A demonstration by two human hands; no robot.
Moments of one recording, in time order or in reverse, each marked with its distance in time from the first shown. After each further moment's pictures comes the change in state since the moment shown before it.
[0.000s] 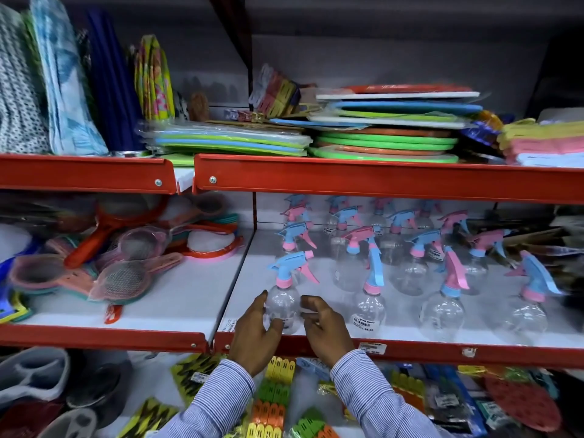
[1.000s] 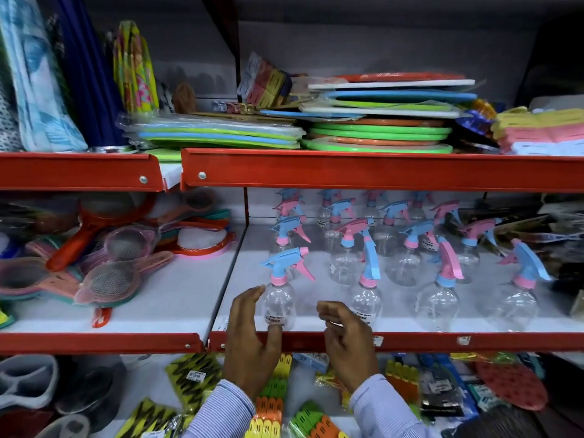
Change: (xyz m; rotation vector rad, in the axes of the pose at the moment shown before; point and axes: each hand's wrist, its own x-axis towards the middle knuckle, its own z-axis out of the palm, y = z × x) left_hand -0.017 -0.006 0.001 0.017 0.209 0.169; right_hand -0.039 0.010 -0.021 0.023 0.248 -0.094
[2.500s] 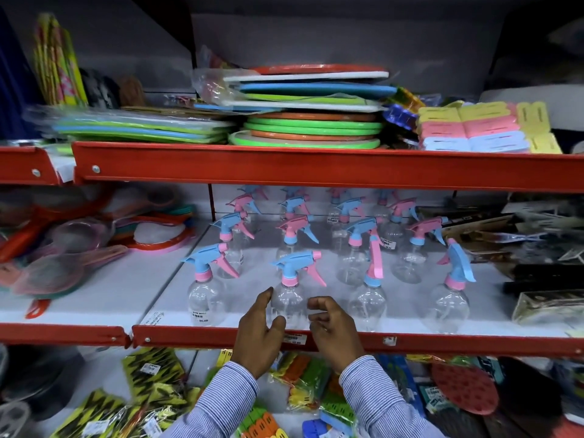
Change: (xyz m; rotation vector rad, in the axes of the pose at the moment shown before) left_hand -0.012 0.075 0.133 -0.045 -0.242 -0.212; right_hand 0.032 0.068 -0.112 0.004 -0.179 0.157
